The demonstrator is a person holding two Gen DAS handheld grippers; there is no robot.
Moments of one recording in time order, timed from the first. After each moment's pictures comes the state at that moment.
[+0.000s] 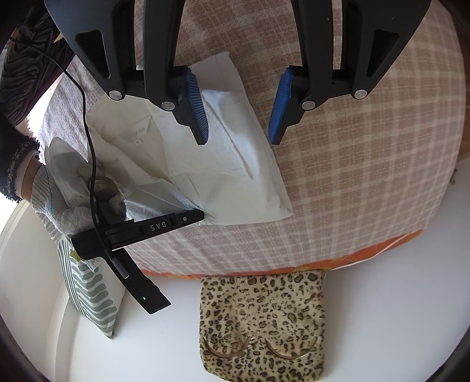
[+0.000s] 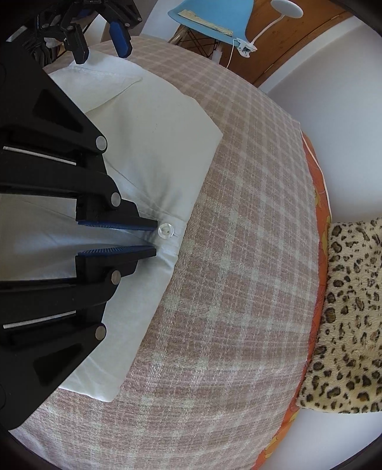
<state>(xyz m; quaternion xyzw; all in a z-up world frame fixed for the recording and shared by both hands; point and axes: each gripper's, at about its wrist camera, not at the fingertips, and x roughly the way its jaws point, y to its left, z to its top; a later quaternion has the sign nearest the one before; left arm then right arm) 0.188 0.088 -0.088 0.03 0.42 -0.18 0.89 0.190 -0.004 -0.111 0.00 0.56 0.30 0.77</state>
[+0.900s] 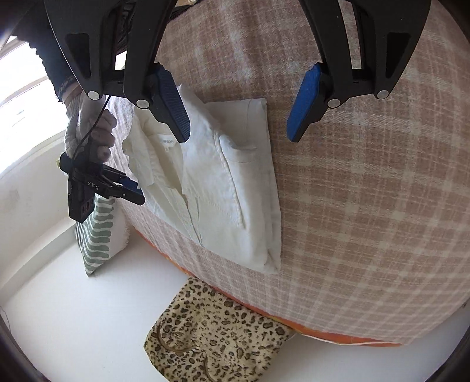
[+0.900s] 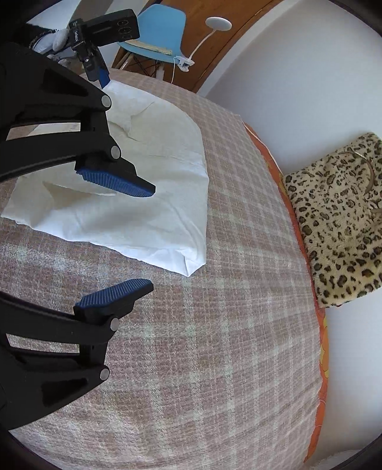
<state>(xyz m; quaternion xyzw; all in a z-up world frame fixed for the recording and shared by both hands) 0.175 0.135 -0.129 -0.25 0.48 -0.20 0.82 0.145 -0.153 -0.112 0.20 0.53 0.26 0.78</state>
